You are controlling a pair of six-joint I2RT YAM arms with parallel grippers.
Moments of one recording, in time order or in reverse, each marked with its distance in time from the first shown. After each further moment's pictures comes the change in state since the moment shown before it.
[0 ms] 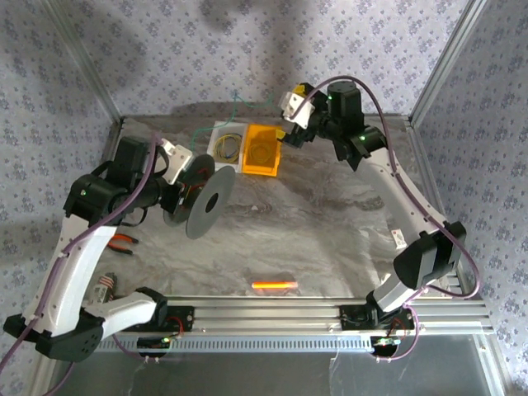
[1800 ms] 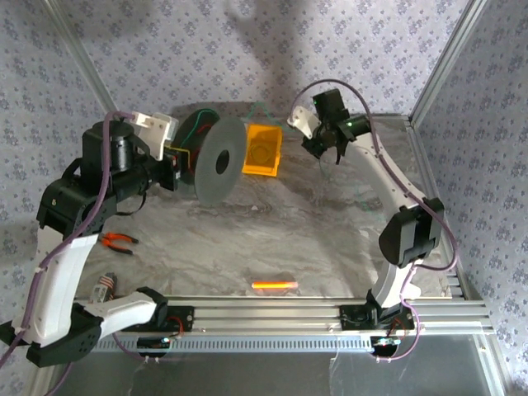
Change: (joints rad) left arm -0.019 0.006 0.193 0.183 0.025 -0.228; right arm -0.029 0.195 0.140 -0.490 0.372 0.217
